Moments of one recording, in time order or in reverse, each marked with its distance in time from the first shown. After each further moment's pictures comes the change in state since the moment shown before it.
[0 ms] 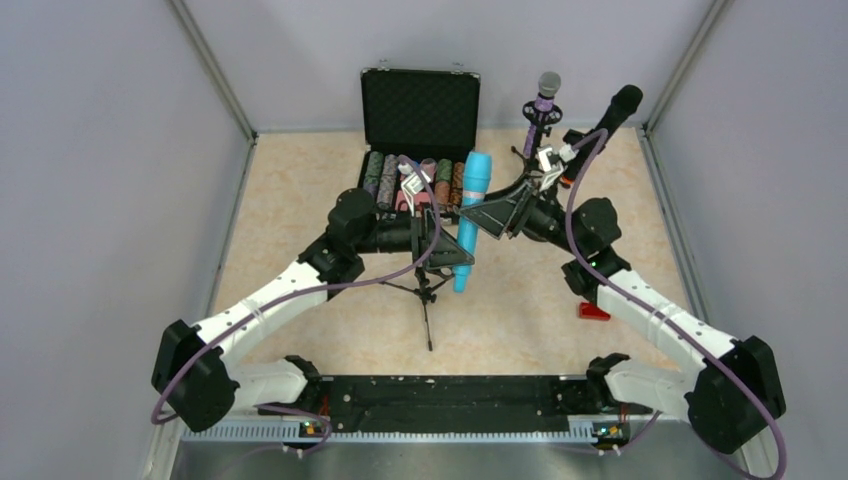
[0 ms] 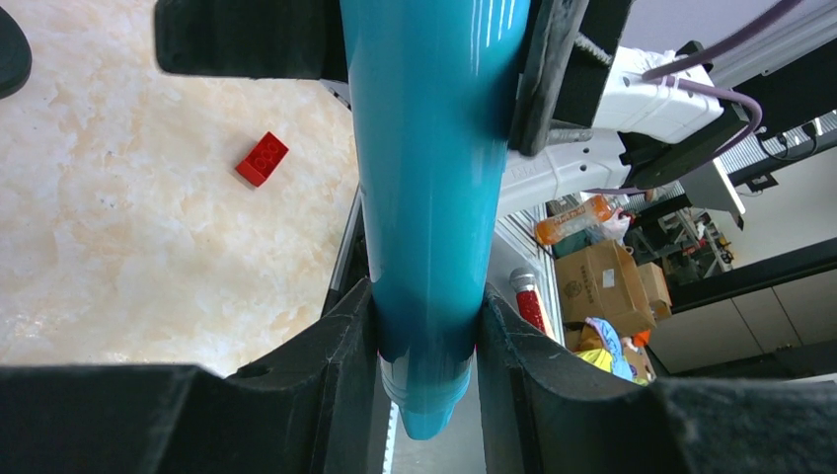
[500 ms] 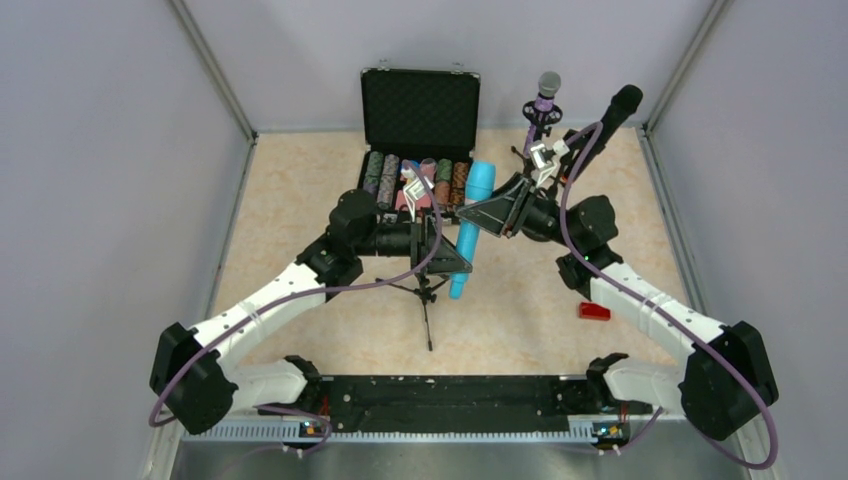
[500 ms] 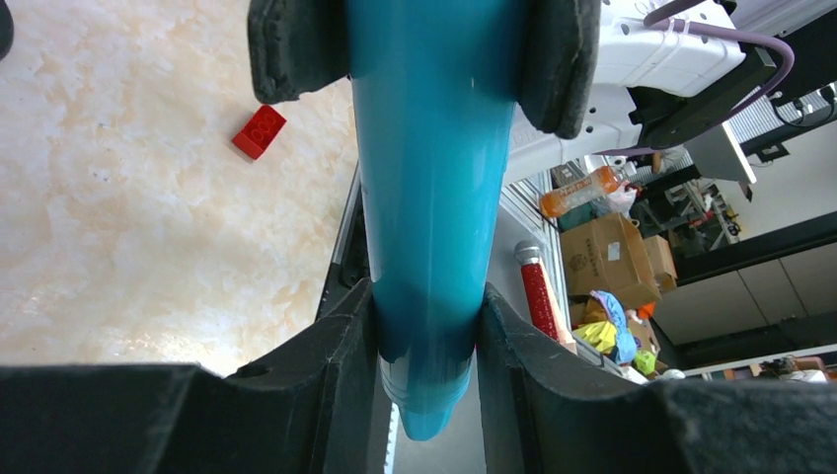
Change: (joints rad) left arm 0.000 -0.009 0.002 -0.077 0.038 0.055; right arm -0.003 0.082 0.019 0.147 -0.127 0.132
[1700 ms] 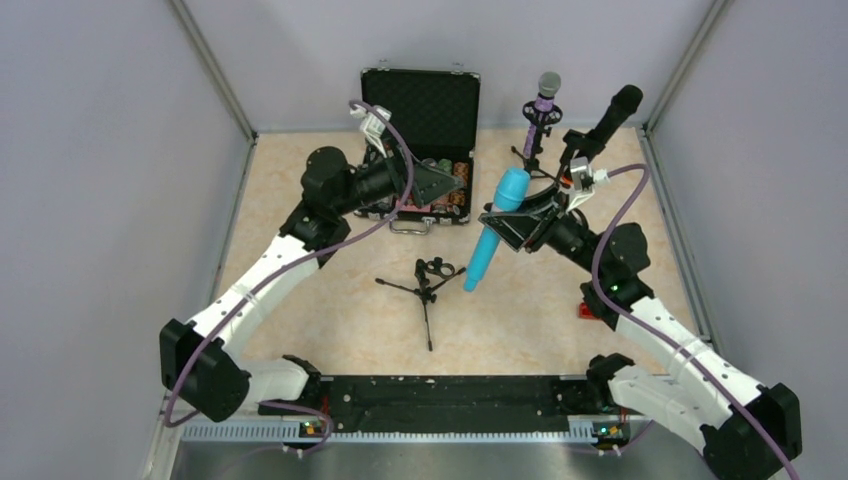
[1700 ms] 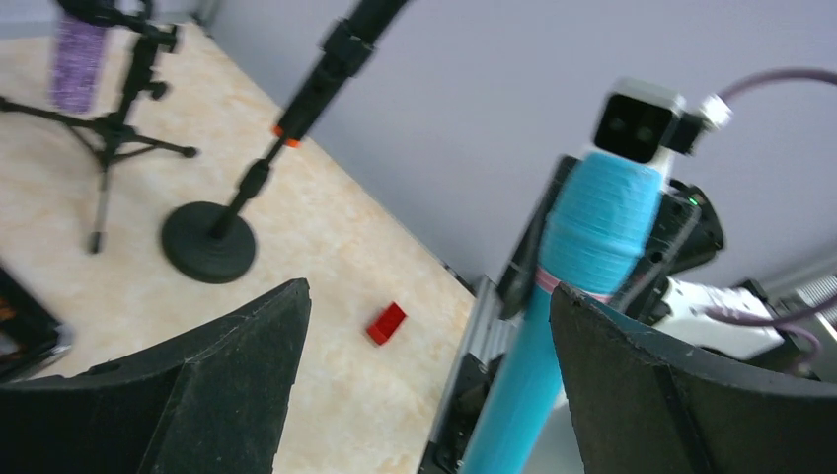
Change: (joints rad) left arm 0.139 0.079 0.237 0.050 -0.238 -0.006; right arm -0.008 -0.283 -0.107 -0.148 0.170 -0.288
